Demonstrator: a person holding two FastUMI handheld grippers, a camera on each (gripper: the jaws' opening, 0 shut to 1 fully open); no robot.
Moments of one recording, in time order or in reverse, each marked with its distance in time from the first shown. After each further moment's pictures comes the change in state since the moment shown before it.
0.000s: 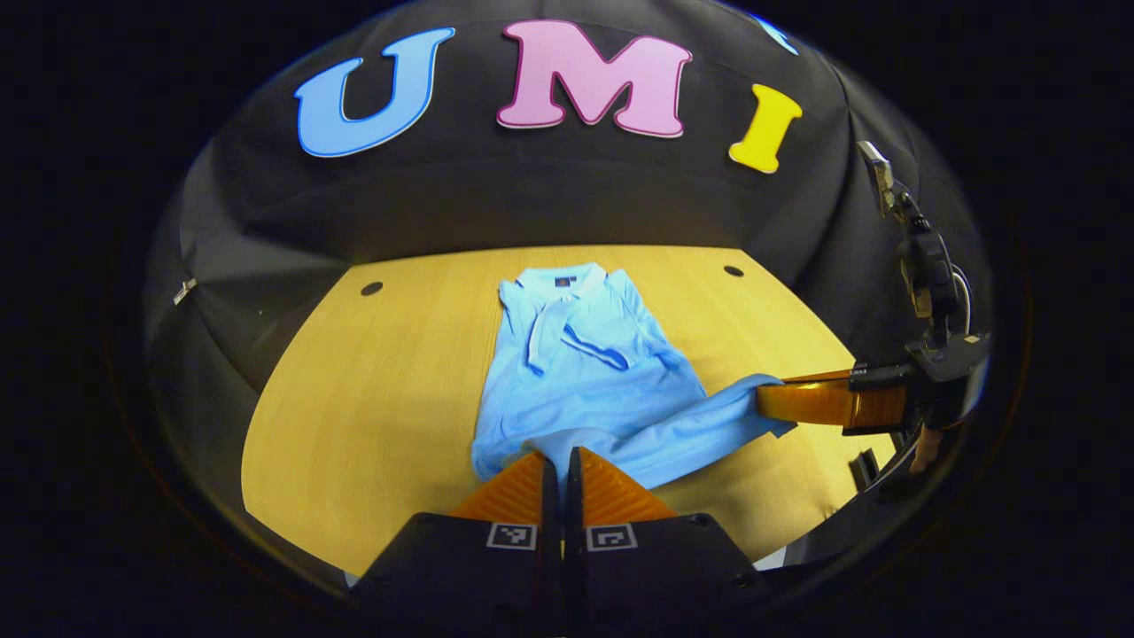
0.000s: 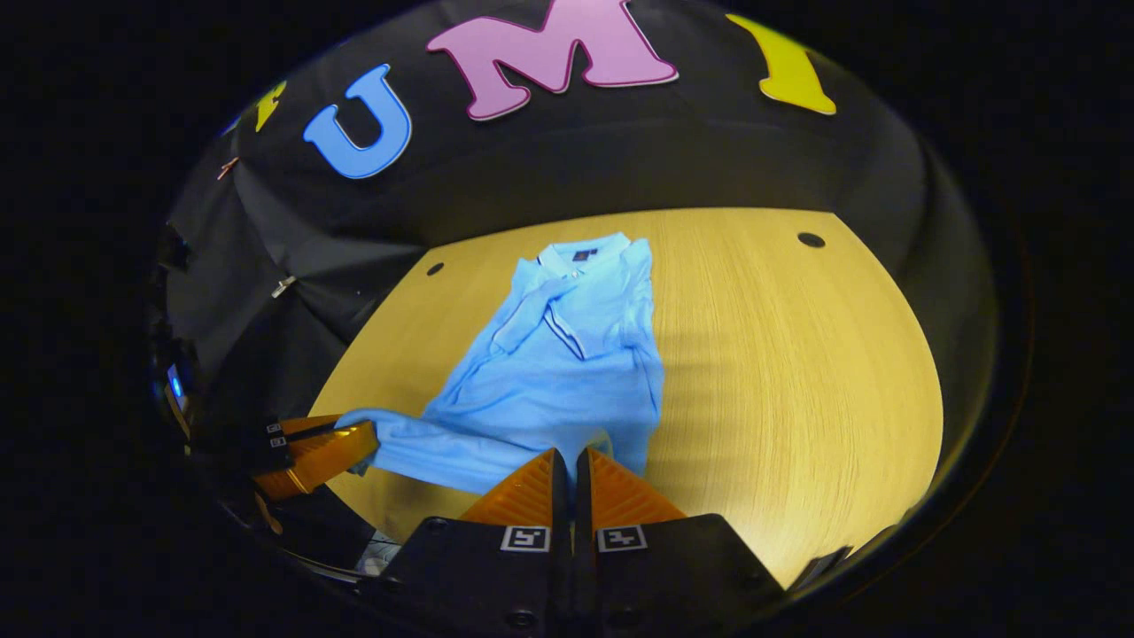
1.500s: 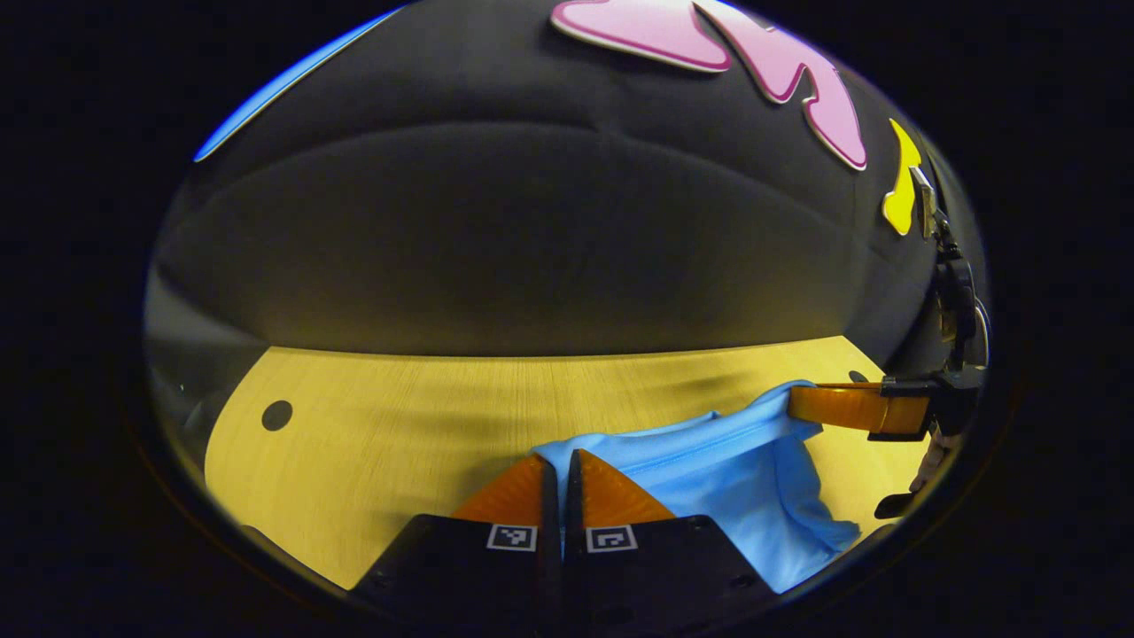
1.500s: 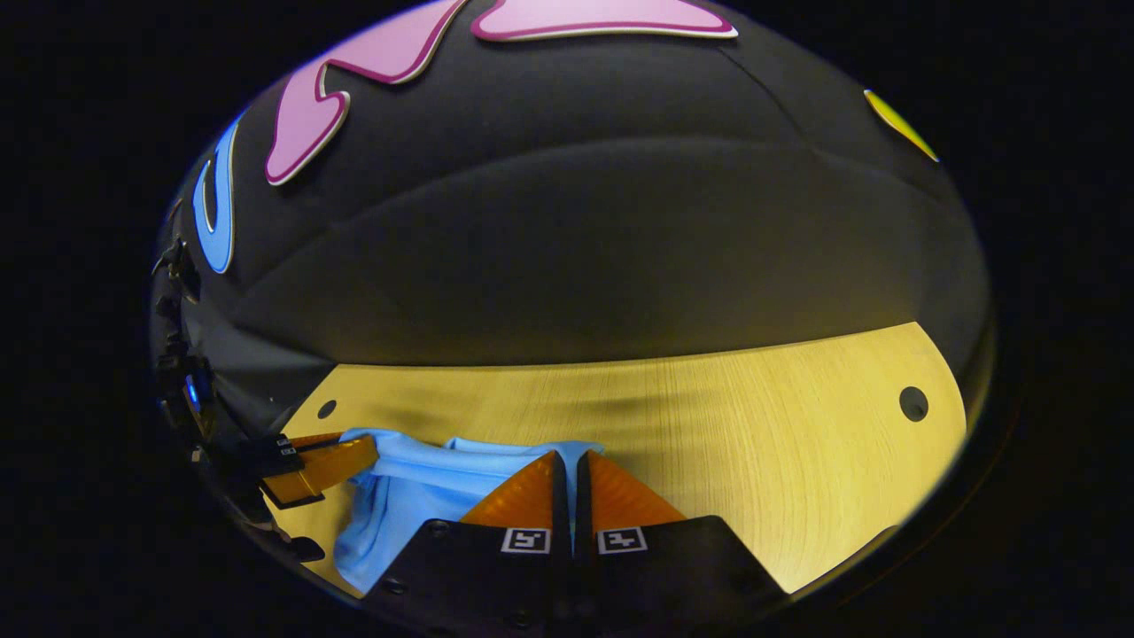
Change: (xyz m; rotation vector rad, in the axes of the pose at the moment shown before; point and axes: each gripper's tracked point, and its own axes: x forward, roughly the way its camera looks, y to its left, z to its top) left arm 0.340 0.102 0.195 -0.014 -0.144 -0.019; right arm 0.299 -0.099 0.218 0.012 -0.218 -0.098
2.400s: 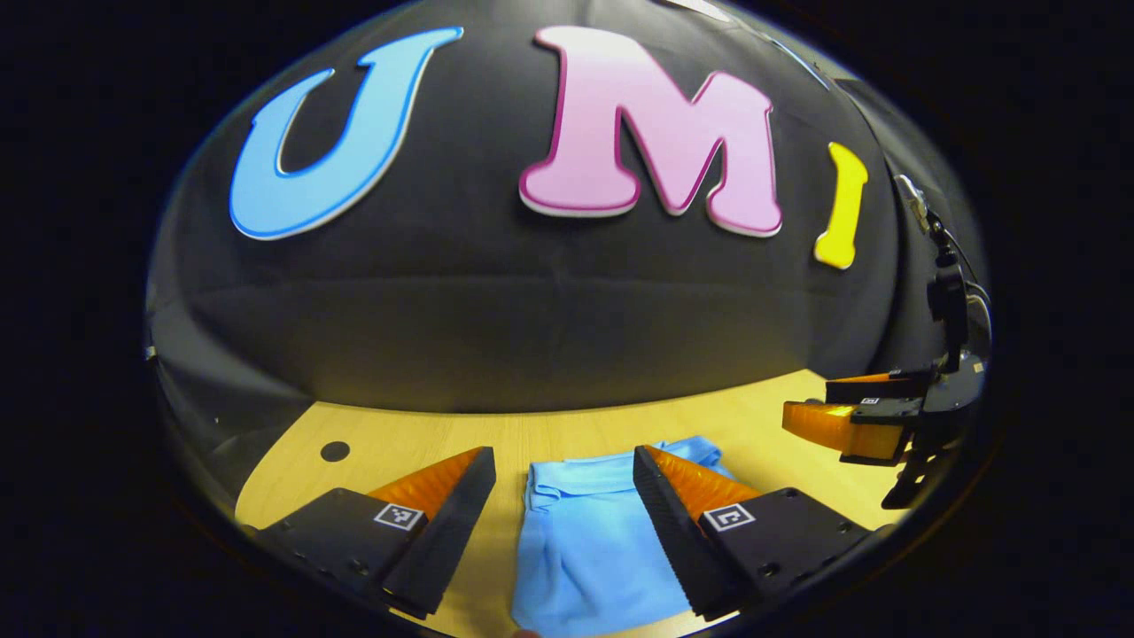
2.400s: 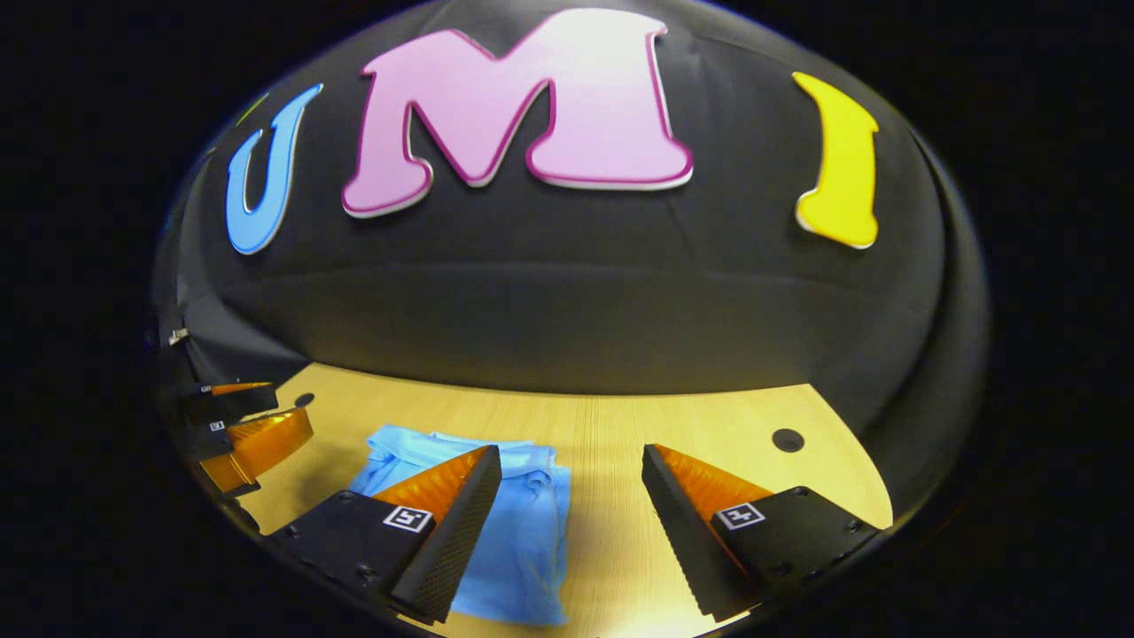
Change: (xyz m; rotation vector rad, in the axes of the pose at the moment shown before) left arm -0.167 -0.035 0.046 0.057 -0.289 0.010; right arm -0.166 -0.009 0.043 -0.120 -0.228 -0.173
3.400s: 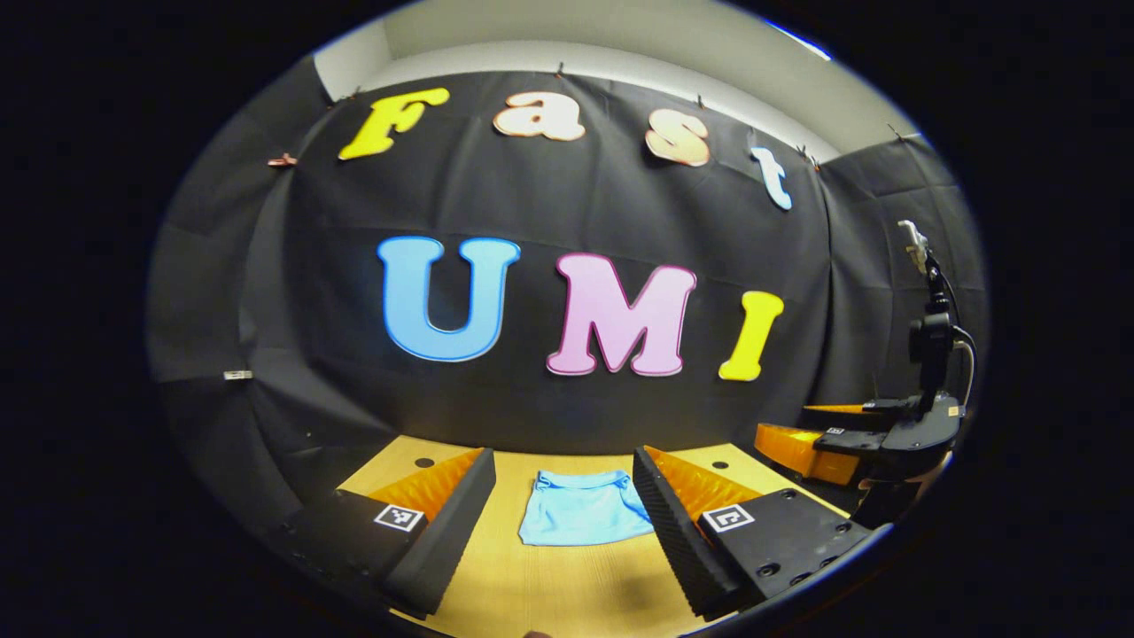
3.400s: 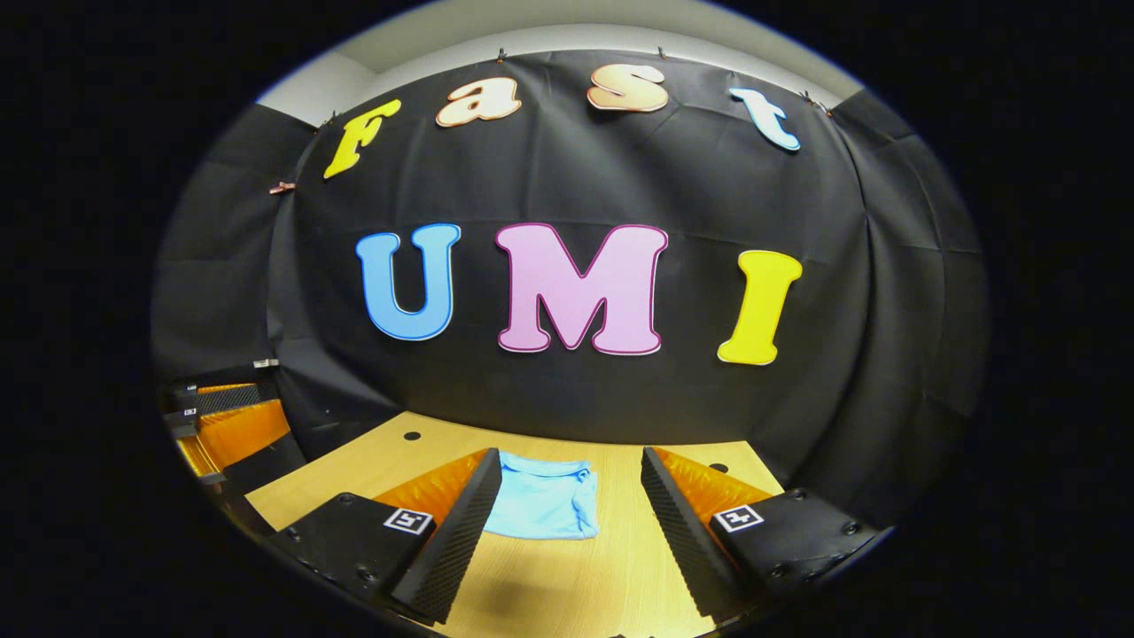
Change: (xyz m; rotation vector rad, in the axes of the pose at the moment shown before) left arm -0.406 -0.035 0.080 -0.099 -0.278 0.062; right arm -0.356 0.066 0.077 -0.063 -0.240 0.062
